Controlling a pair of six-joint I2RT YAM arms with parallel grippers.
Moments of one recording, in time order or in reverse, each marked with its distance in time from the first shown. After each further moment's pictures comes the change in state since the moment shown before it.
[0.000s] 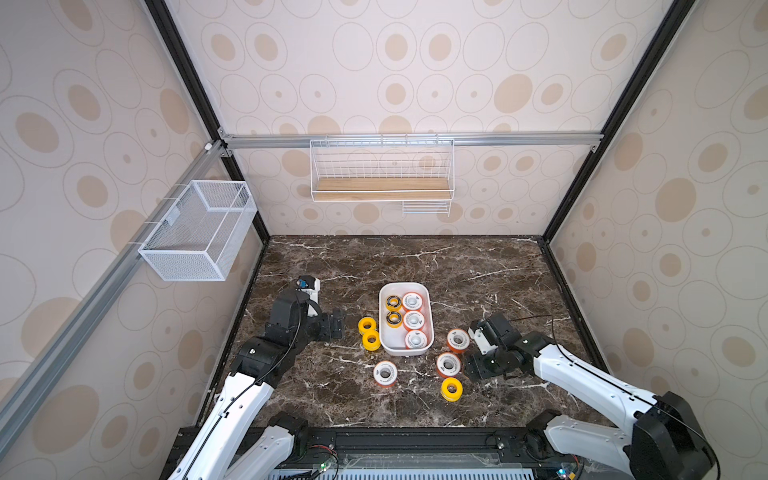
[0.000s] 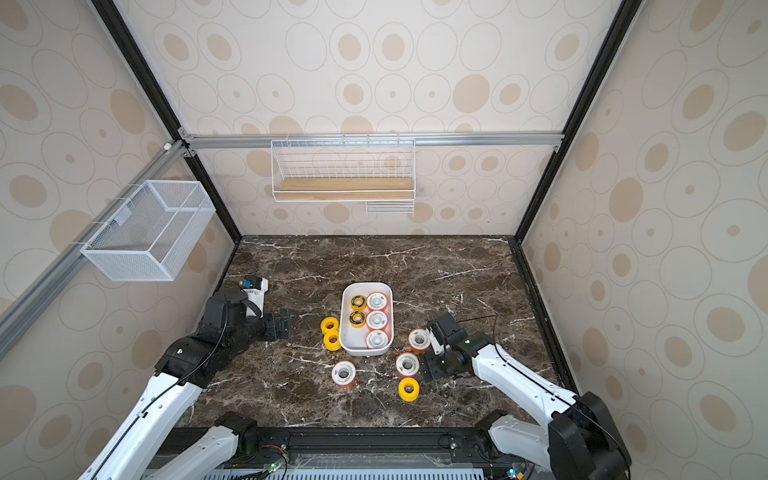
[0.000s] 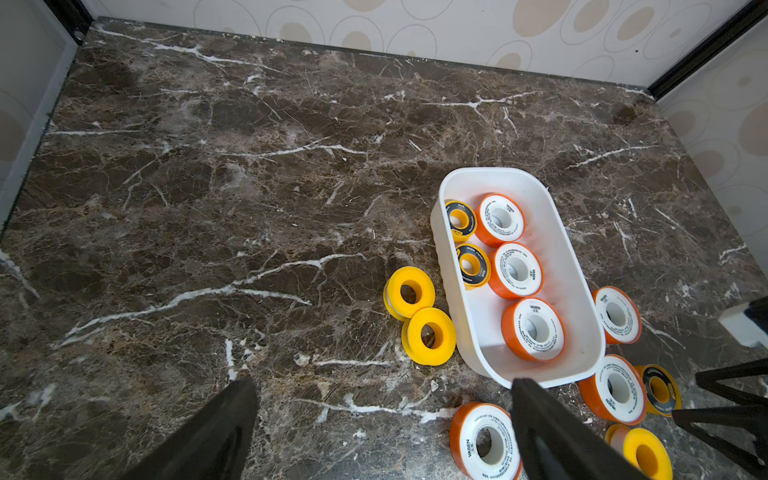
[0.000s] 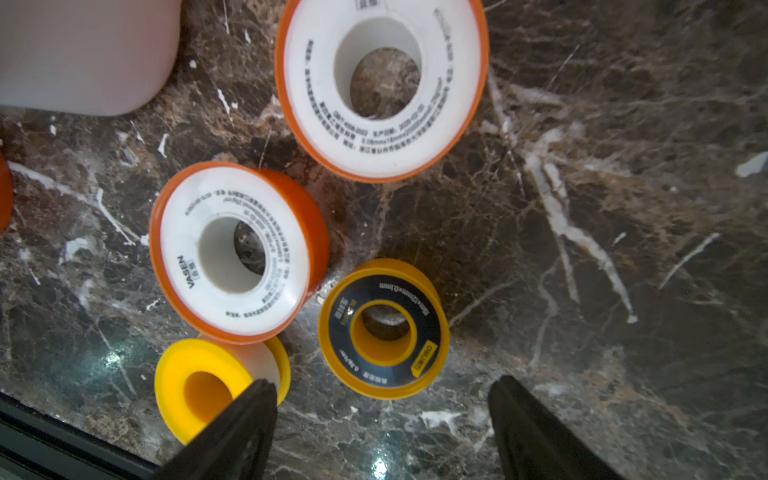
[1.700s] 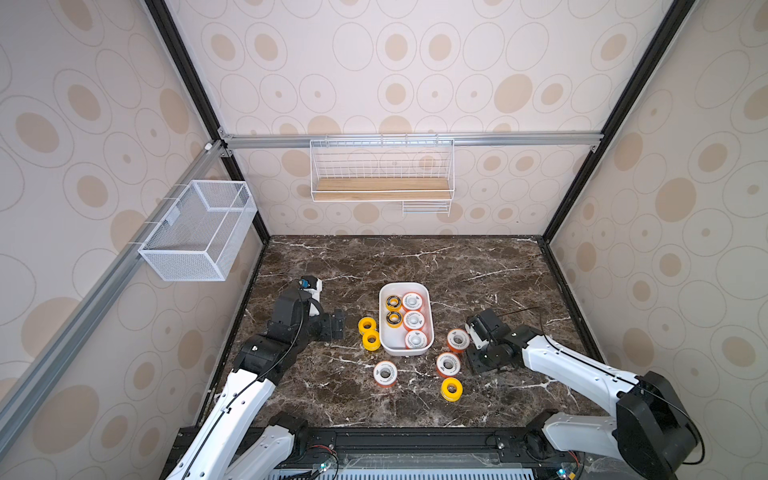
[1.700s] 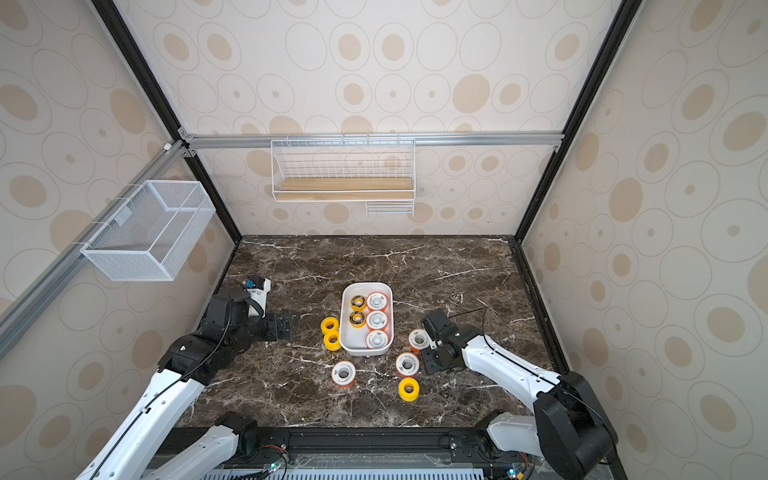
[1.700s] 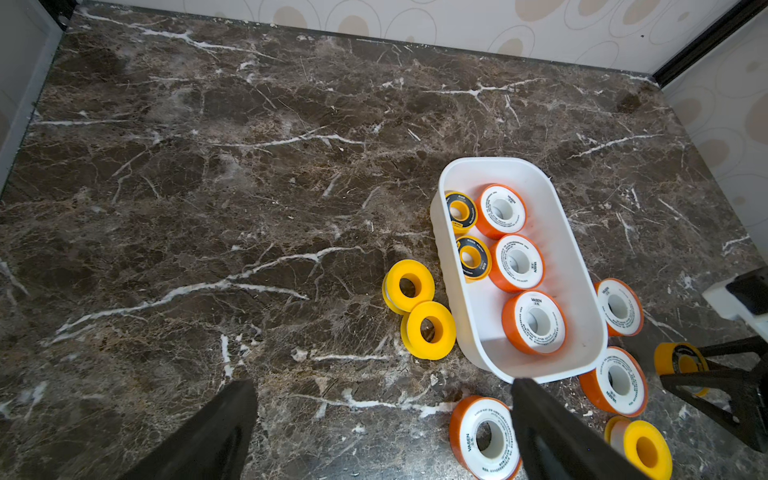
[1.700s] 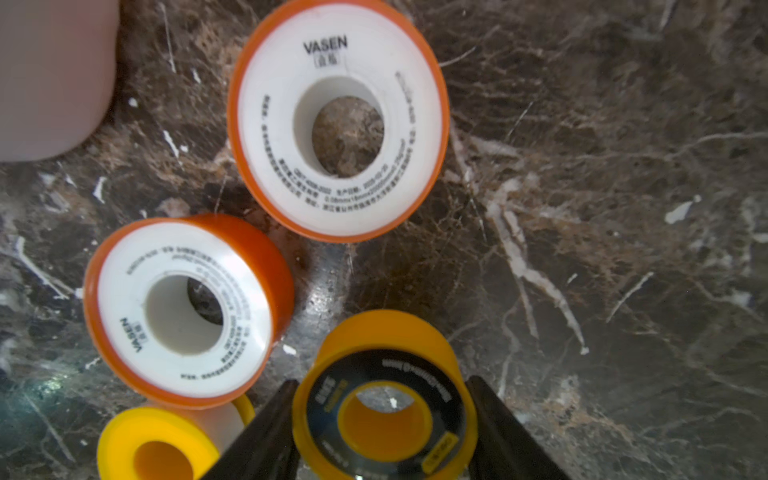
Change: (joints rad) left arm 0.000 0.019 0.000 -0.004 0.013 0.003; right arm 0.025 0.092 0.067 0.021 0.115 0.008
